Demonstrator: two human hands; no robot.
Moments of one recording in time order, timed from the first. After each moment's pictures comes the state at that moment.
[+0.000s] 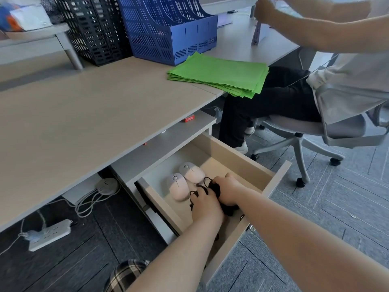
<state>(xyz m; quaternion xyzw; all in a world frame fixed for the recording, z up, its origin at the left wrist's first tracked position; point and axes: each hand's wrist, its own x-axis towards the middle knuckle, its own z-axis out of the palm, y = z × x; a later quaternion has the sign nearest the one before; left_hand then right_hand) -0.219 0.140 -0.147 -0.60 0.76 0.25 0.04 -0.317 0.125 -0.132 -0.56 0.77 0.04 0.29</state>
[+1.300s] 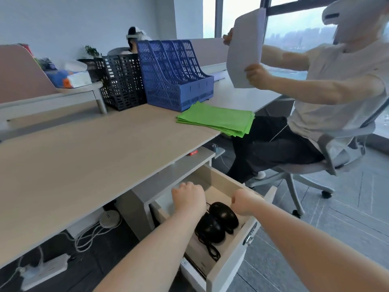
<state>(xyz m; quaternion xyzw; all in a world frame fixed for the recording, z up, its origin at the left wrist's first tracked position) -0.166 0.130 -0.019 -0.55 0.83 -0.04 0.05 -0.320 0.175 -0.038 -0.52 0.83 0.03 0.21</state>
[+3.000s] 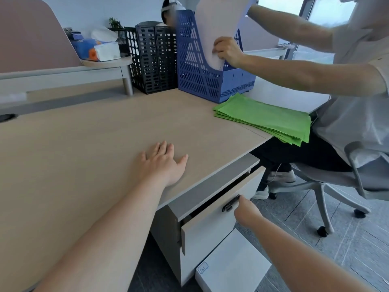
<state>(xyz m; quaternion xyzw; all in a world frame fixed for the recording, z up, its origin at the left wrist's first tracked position) -0.039 -0.043 0.004 -0.63 0.77 0.09 -0.03 -0.251 0.042 -0.110 -0.54 0.83 0.01 0.12</state>
